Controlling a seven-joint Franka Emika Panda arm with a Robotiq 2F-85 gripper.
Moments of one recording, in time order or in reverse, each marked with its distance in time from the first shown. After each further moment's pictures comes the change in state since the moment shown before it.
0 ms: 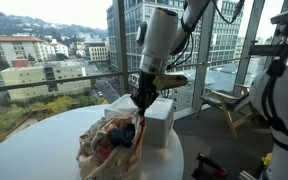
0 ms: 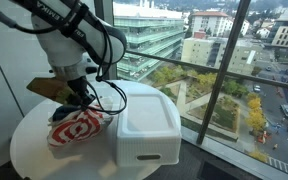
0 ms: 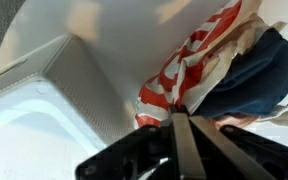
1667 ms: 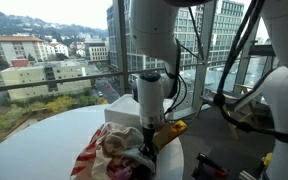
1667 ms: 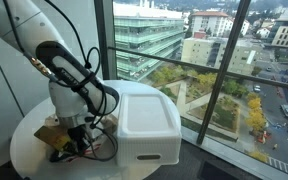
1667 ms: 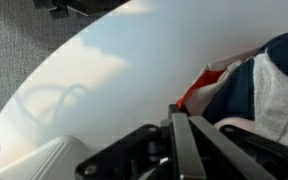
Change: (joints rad) arm -0.598 0.308 0.727 -0.021 0.109 -0.173 0.045
